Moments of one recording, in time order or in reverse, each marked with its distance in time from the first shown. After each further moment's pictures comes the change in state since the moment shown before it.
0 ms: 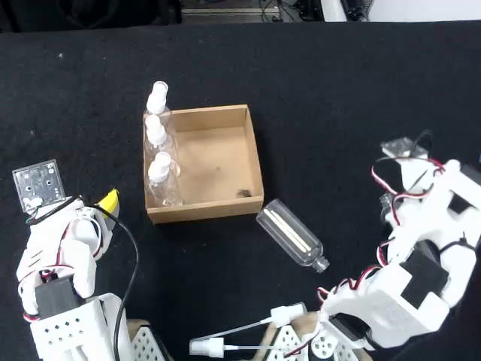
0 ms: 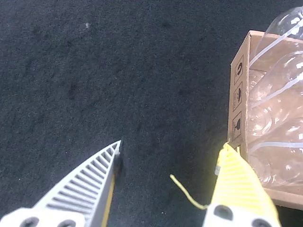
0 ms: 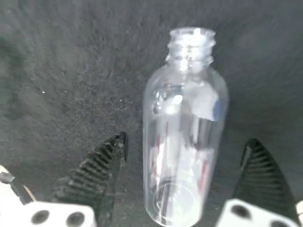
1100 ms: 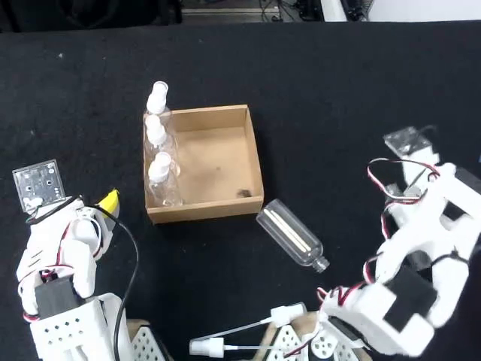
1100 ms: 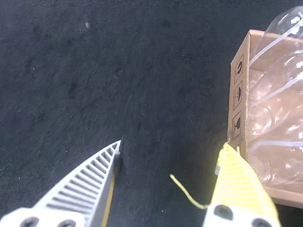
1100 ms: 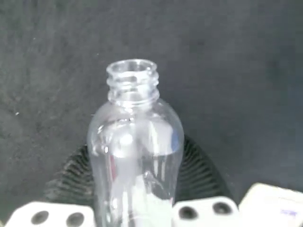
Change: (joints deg) left arm 0.1 0.0 -0.2 0.4 0.0; right arm -0.6 -11.1 6.6 -9.4 -2.9
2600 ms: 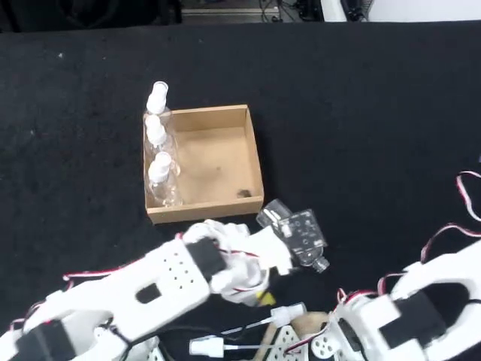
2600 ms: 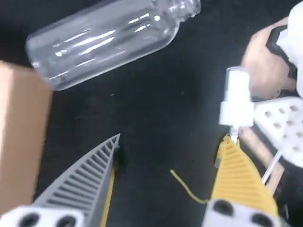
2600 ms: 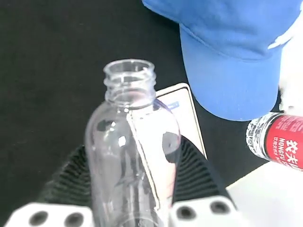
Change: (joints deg) left arm 76.7 56.8 -24.0 -7.1 -11.6; right arm 23.3 -1.9 -15.8 -3.3 -9.3
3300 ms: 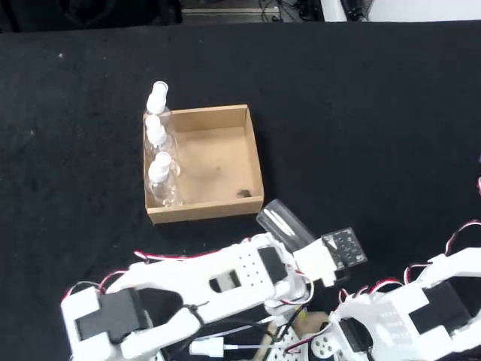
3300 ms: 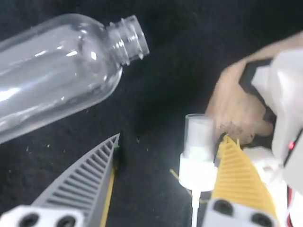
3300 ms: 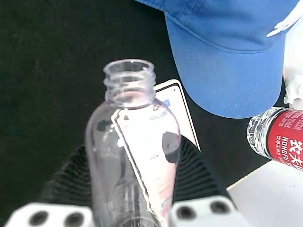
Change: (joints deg) left arm 9.2 29.8 -15.0 -7.6 9.8; right arm 2.2 9.0 -7.3 0.0 0.2
